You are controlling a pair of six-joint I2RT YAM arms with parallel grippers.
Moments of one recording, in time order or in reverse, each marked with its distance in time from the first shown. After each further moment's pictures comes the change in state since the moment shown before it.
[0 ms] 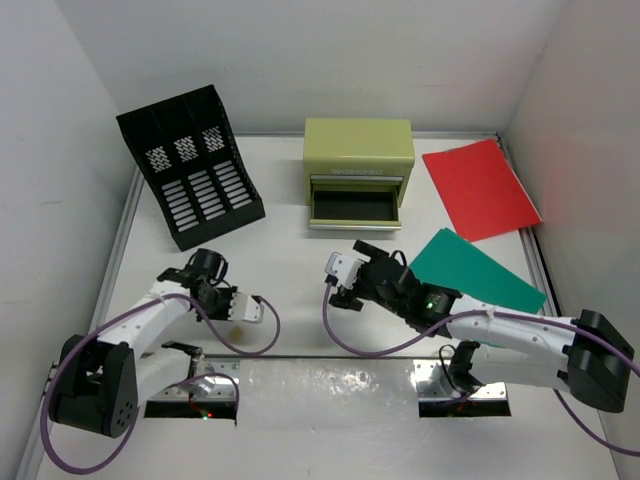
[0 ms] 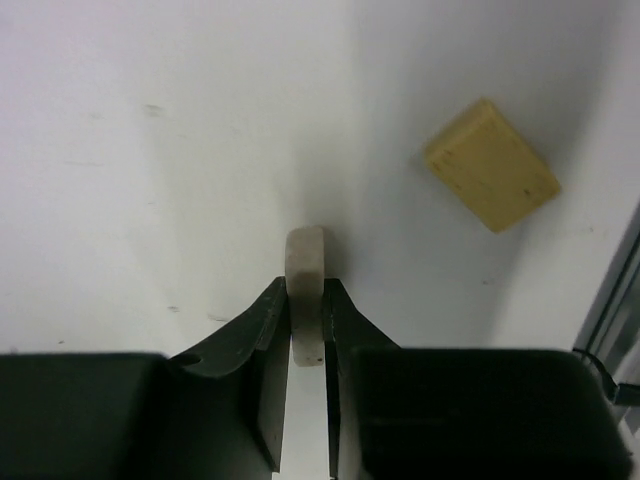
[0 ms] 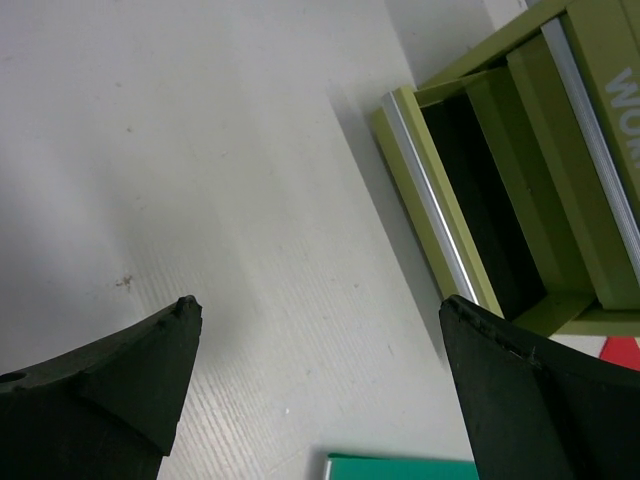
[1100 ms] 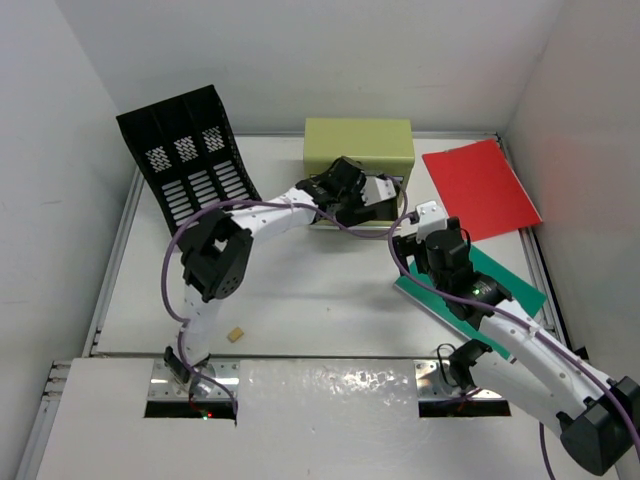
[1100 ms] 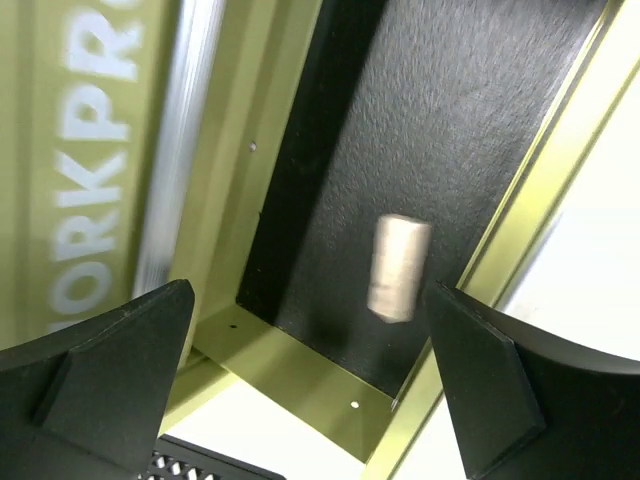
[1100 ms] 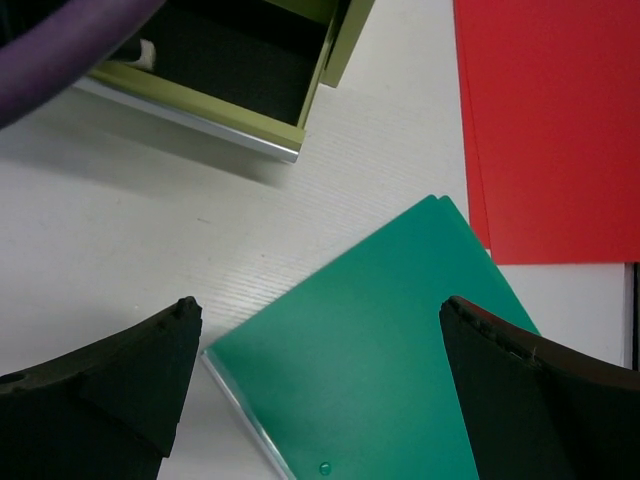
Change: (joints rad) left arm -0.515 1.044 1.247 0.452 -0.285 -0.783; right arm -0.467 -0.247 0.033 -0.329 0.201 0.433
